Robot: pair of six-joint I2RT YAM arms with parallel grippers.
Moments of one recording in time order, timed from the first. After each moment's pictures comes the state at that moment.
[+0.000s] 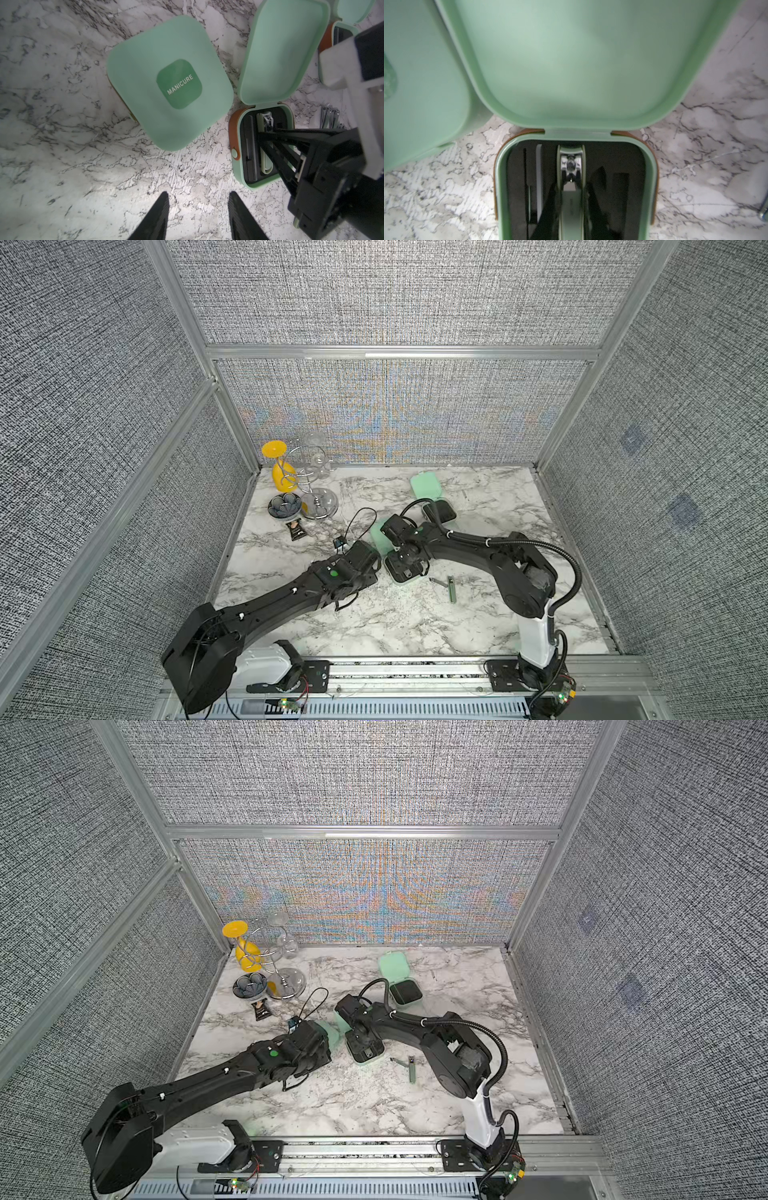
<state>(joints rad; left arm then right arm) -0.83 1.25 0.73 -0.52 -0.19 -1.14 0.84 2.00 1.41 -0.66 0.12 0.32</state>
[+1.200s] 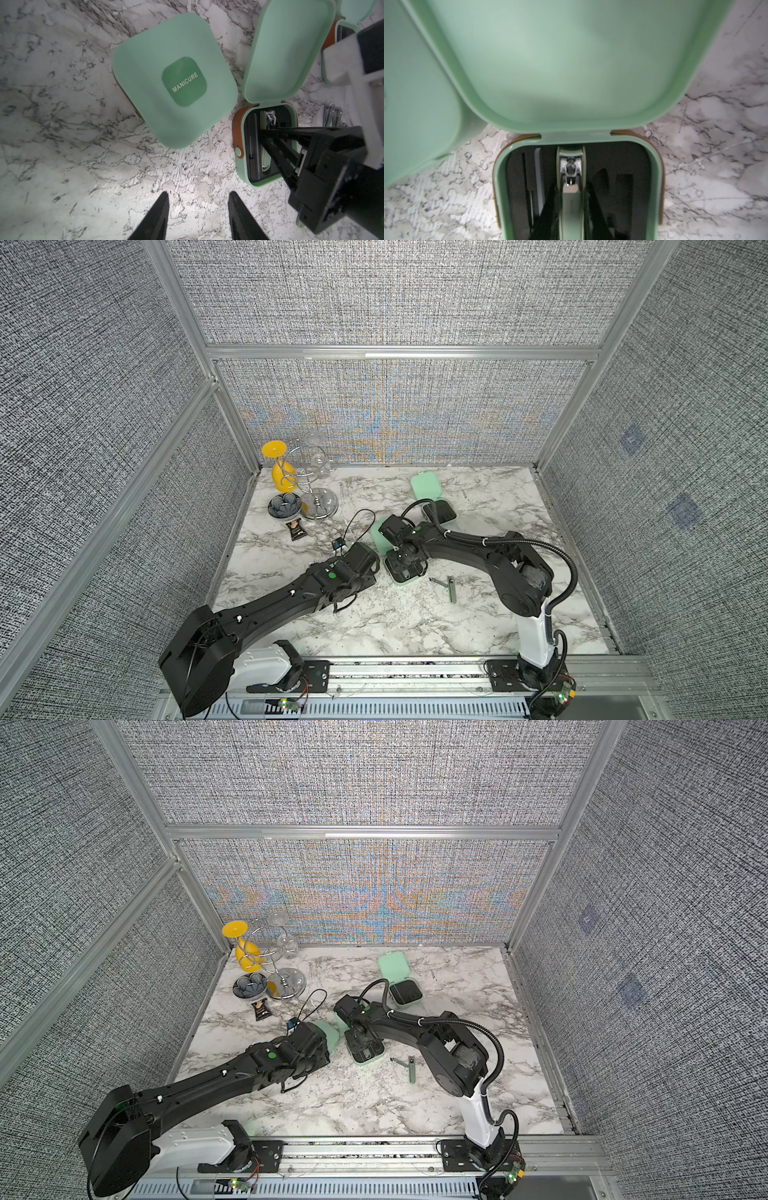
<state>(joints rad) -0.83 1.24 0.72 -0.52 -0.19 -1.15 0.85 2.03 1.44 -0.70 0.11 0.40</state>
